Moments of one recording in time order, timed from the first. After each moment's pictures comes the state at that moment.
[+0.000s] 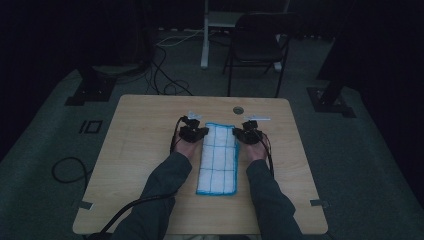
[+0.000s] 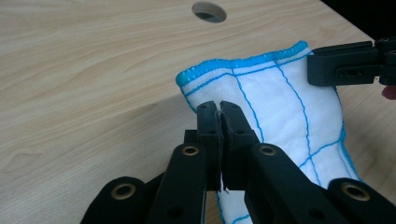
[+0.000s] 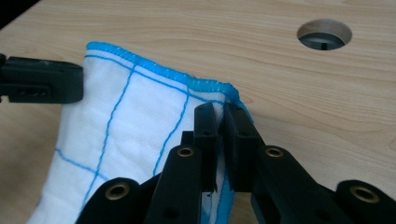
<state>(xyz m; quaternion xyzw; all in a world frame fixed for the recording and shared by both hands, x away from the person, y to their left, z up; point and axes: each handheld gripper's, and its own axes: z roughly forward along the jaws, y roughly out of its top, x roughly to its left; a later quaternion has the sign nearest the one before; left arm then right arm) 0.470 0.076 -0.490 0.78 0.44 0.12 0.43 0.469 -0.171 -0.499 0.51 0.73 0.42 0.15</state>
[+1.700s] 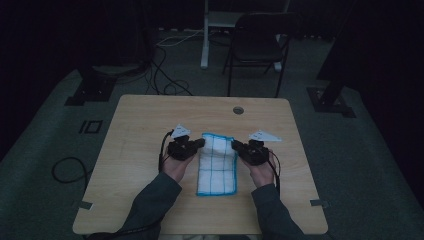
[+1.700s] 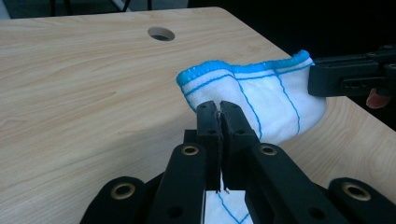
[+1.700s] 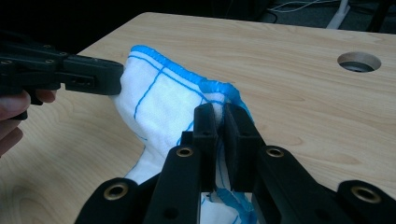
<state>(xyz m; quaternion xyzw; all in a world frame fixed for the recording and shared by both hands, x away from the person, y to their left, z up) 0.386 0.103 -0.466 0.76 0.41 0.11 0.50 0.370 -0.171 -0.464 0.44 0.73 0.50 0.16</state>
